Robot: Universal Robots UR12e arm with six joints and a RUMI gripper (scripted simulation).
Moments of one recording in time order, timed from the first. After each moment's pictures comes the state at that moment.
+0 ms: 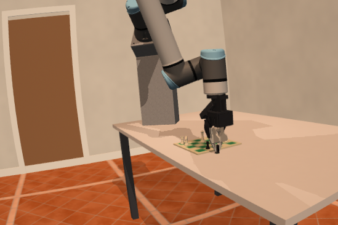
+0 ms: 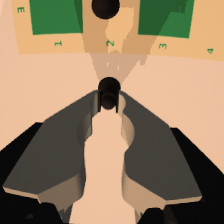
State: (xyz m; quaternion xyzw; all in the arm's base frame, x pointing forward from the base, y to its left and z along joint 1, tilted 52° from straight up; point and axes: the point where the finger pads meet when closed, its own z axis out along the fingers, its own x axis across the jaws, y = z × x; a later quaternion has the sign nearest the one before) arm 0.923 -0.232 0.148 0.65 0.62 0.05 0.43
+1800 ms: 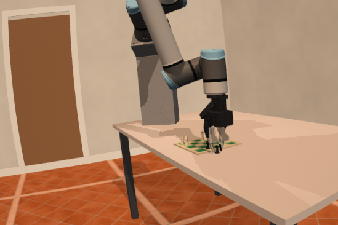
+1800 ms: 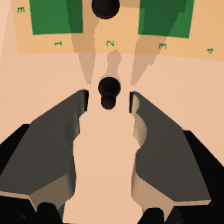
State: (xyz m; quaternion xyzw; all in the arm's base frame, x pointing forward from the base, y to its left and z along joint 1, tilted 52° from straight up) arm 0.923 -0.231 0.149 0.65 0.62 0.05 0.43
